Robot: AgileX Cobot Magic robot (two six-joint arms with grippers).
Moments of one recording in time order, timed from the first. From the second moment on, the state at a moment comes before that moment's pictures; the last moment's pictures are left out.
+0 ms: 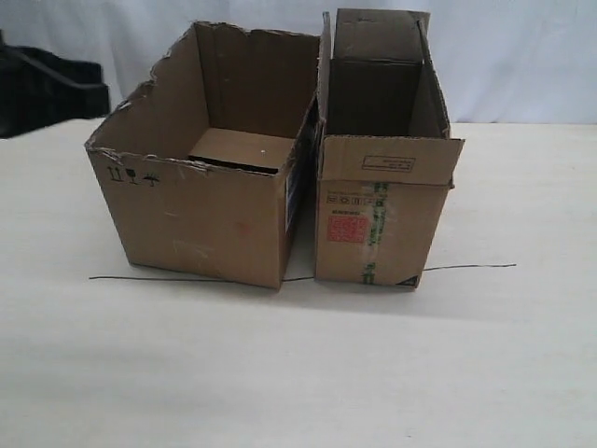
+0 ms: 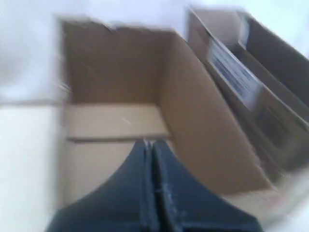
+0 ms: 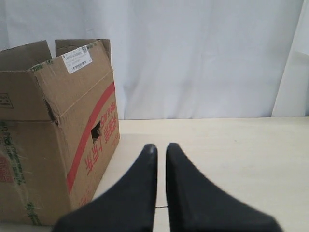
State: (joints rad) left arm -0.30 1.16 -0.75 -1.62 0.12 1.51; right arm 0.11 0.00 0.00 -0.01 0.13 0.00
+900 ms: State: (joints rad) left arm 0.29 1.69 -0.71 -1.71 0.86 1.65; right arm 0.11 0.00 0.00 -0.01 0.13 0.00
